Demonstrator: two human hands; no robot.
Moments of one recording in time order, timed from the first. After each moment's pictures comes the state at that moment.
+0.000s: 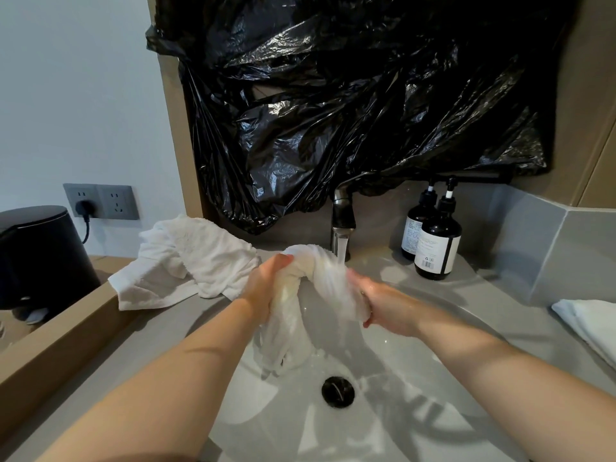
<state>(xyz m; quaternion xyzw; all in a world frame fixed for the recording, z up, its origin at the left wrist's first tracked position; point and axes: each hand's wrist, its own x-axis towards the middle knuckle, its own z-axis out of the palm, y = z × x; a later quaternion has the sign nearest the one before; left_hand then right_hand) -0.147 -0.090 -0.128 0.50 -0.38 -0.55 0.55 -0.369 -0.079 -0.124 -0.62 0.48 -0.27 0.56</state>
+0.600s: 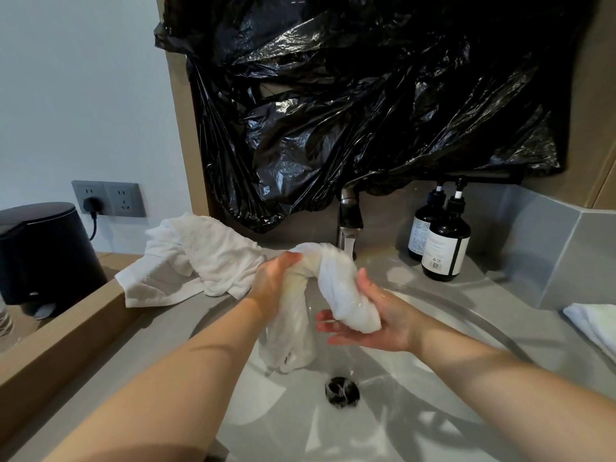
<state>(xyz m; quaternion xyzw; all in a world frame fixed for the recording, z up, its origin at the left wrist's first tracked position) -0.152 -0.085 -0.124 0.47 -0.39 -0.53 0.58 -0.357 -0.067 -0.133 -0.41 0.30 -0.28 0.82</state>
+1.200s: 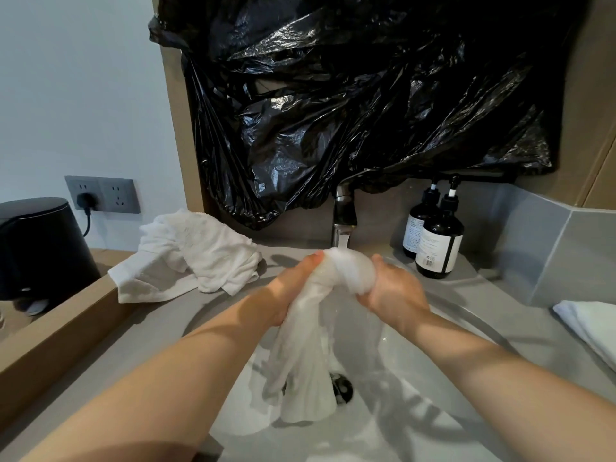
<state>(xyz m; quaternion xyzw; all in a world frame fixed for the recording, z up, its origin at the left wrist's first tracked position) -0.178 -0.073 -0.116 0.51 -0.44 -0.62 0.40 -0.368 -0.073 -0.117 -0.73 0.64 -0.23 0.00</state>
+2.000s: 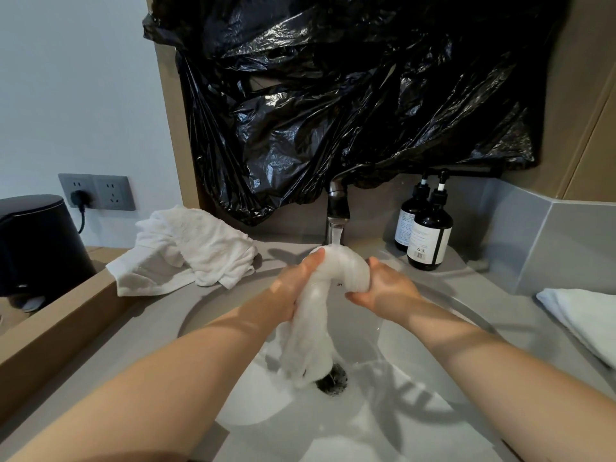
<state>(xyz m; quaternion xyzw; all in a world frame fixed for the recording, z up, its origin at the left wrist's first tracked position) -0.188 -0.073 -0.130 0.49 -0.47 -0.59 0.43 -0.377 -0.076 -0.125 -0.73 0.66 -0.18 0.07</state>
